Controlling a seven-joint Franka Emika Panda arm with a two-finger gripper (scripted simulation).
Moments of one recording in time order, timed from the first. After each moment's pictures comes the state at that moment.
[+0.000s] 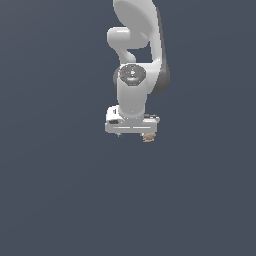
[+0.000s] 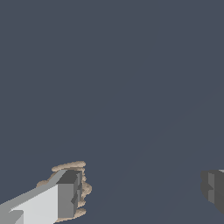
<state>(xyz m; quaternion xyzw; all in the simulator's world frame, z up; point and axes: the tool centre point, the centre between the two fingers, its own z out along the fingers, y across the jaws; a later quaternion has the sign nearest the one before) -0.022 0.013 0.151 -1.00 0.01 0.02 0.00</state>
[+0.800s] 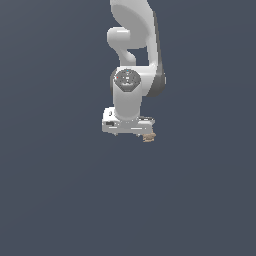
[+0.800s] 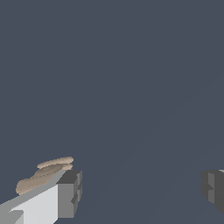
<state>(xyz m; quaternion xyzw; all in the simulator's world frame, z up) -0.033 -0.004 0.137 -1.00 0.02 0.05 -0.01</state>
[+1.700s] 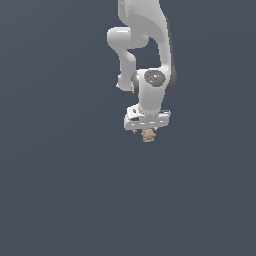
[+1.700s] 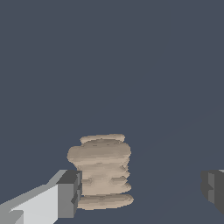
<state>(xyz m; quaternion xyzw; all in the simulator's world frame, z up) -0.084 0.082 0.102 -1.00 -0.07 0.01 0.00</state>
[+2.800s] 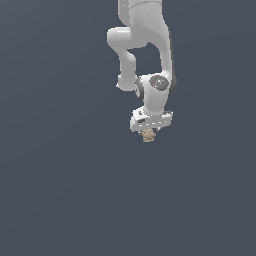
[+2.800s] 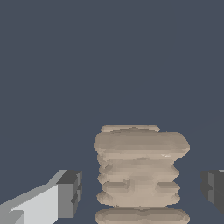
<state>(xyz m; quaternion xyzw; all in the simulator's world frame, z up) -0.109 0.110 0.065 -1.00 -0.10 0.00 0.00</state>
